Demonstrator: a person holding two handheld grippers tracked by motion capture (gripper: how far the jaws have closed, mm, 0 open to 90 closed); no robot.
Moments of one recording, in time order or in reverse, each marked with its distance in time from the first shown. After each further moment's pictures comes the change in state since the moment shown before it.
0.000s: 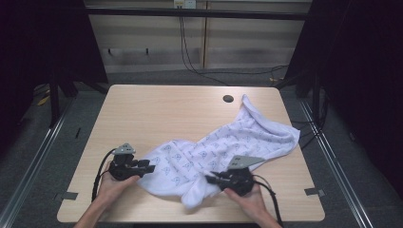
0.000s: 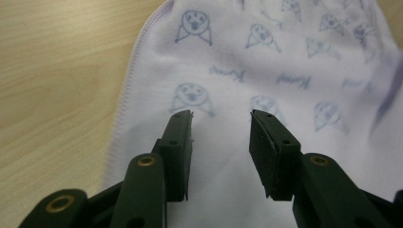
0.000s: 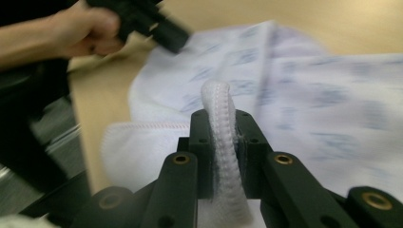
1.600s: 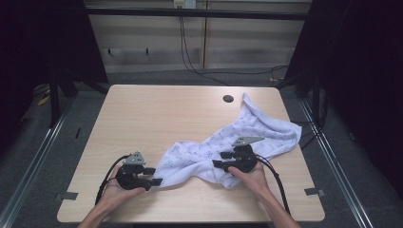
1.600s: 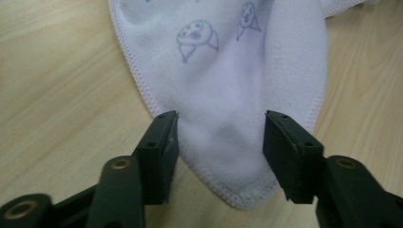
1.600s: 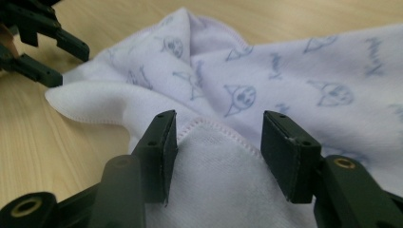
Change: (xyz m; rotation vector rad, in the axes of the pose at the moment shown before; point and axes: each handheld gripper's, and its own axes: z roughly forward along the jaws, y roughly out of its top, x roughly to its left) left arm -0.031 -0.006 0.006 0.089 -0.061 0.143; right arm -0.074 0.008 0.022 0.104 -0.092 0.082
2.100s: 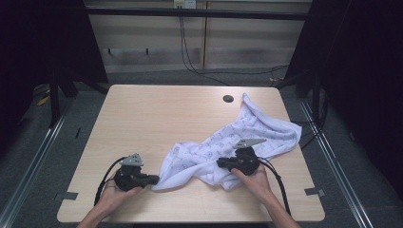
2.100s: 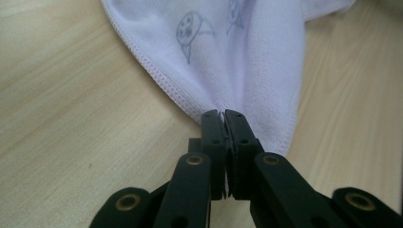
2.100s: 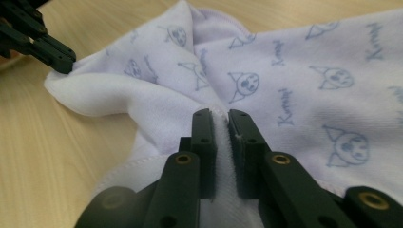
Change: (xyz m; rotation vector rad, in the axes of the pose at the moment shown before) left arm 0.004 -0.005 -0.008 -0.034 -0.104 -0.051; right arm 0.004 -0.004 -0.012 0.010 -0.002 0.007
